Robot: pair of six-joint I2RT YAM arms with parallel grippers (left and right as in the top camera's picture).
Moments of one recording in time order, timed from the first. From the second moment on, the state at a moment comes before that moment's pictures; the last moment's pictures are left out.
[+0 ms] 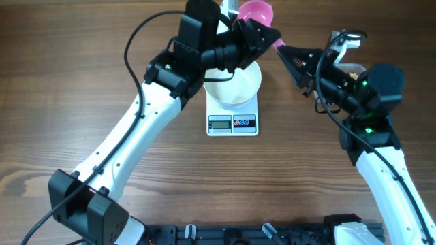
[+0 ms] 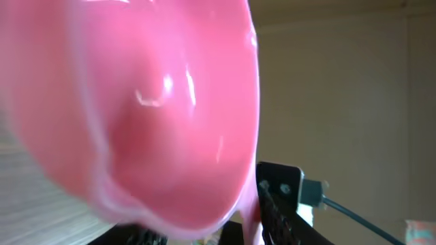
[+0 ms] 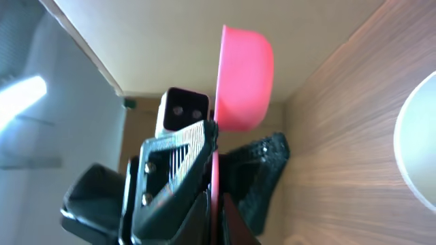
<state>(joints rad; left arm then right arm) -0.52 1.68 1.56 -0.27 0.57 -1.17 0.08 1.19 0.85 0.35 -0.80 1.45</state>
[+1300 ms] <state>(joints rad) -0.35 1.68 1.56 -0.29 0.57 -1.15 -0.03 1.19 0.85 0.35 -0.94 1.51</state>
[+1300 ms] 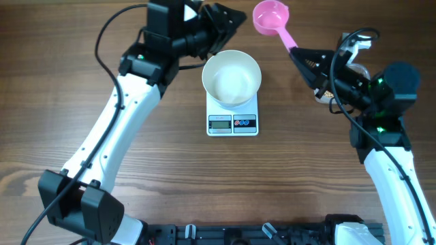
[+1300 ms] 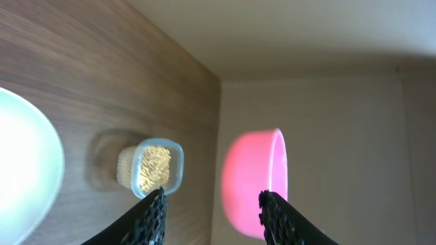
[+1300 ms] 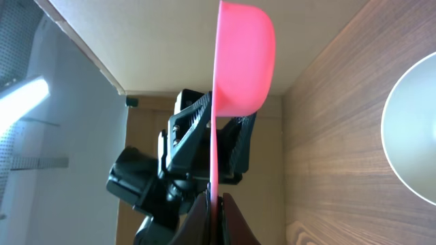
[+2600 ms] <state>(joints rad) -0.26 1.46 1.56 -0.91 0.32 -0.55 -0.08 1.20 1.22 -0.51 -0.68 0.85</state>
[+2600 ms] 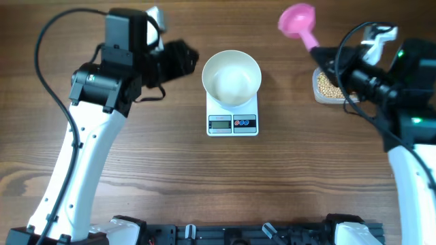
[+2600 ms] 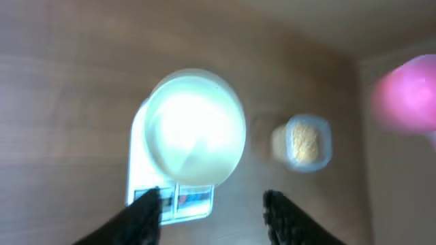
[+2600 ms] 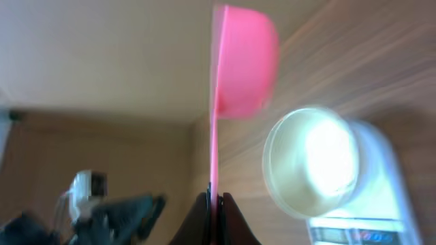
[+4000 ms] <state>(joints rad) -0.64 1.60 1.43 -1.04 0.18 -0.58 -0.08 1.38 1.54 -1.20 -0.01 0.23</state>
